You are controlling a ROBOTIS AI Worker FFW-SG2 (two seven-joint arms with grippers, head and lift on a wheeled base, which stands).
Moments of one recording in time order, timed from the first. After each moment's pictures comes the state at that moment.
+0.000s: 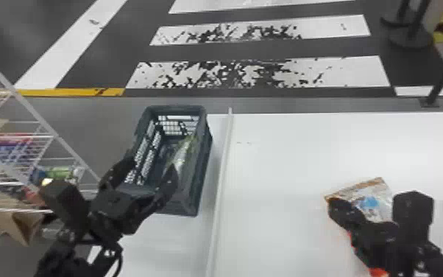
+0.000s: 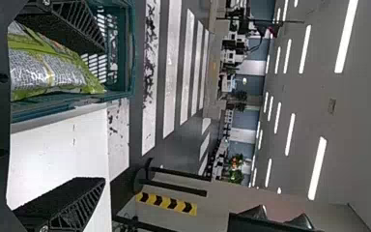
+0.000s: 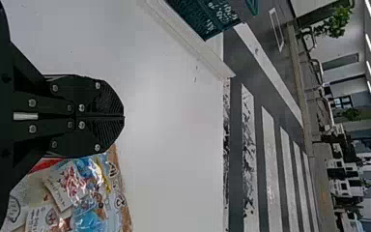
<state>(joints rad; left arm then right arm) 0.69 0.29 0.20 -2.15 0.41 0.08 -0.23 0.43 -0.09 0.11 -1.87 -0.08 0.43 0.30</state>
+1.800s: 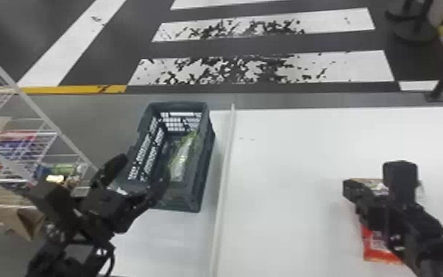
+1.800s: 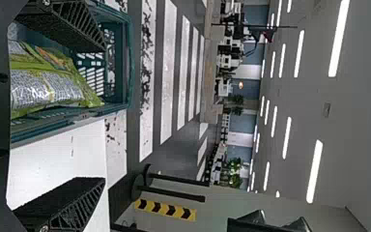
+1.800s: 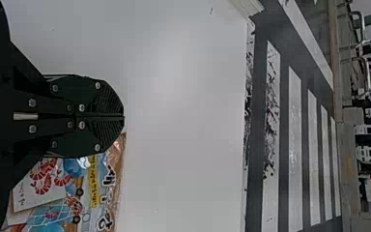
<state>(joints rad) 0.73 0.30 0.24 -2.15 0.42 0.05 -0.24 0.16 -0.08 0.10 -1.55 -0.07 0.47 0.17</state>
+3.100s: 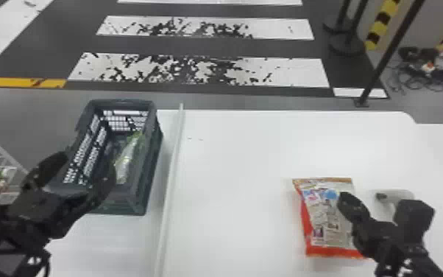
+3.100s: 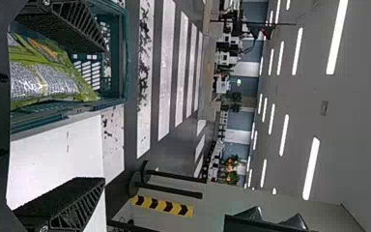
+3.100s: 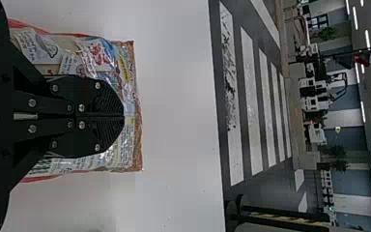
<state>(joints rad) 0.70 0.30 0.22 -2.14 0.42 0.05 -0.24 0.43 -0.11 -0.13 -1.67 -0.18 0.17 0.21</state>
